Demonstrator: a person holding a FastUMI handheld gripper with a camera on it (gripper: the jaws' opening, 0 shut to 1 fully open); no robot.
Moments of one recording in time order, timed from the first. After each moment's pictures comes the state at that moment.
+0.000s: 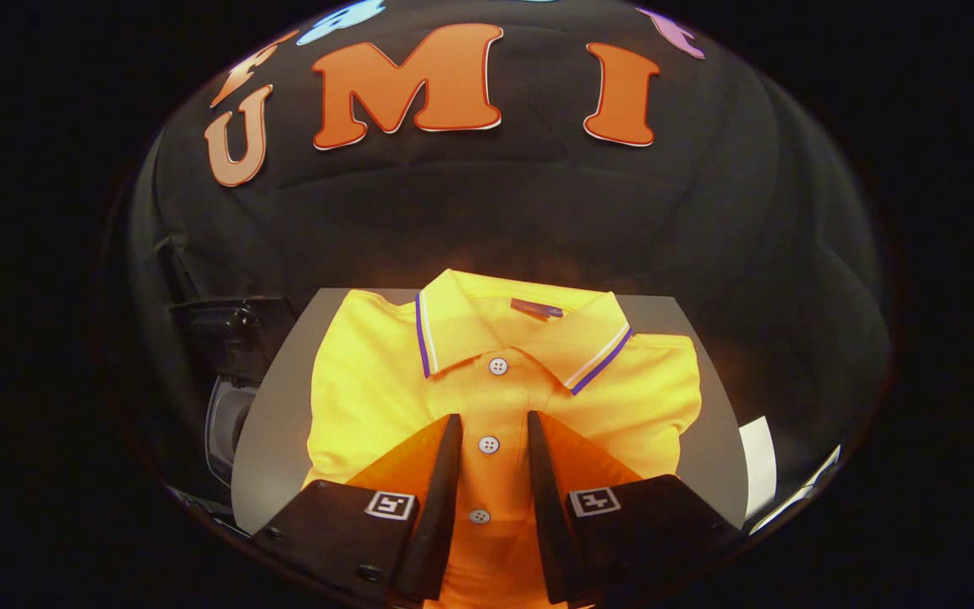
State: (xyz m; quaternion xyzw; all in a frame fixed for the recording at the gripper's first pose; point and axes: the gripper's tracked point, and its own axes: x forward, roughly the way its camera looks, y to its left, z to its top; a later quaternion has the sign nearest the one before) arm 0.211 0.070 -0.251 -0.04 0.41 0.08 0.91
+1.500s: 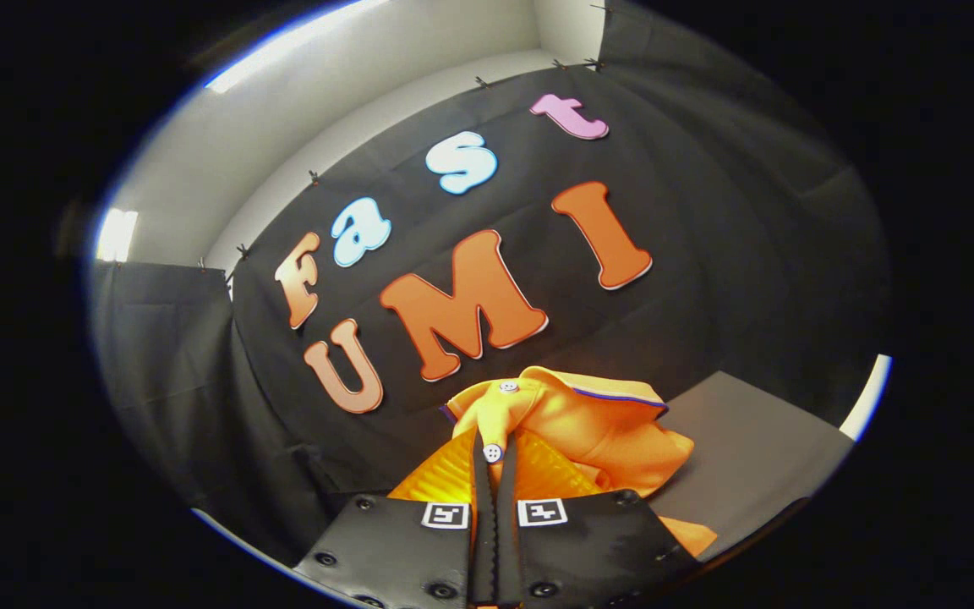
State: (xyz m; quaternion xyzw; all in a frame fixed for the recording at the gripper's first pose) arm 0.154 0.103 -0.076 0.23 0.03 0.20 0.95
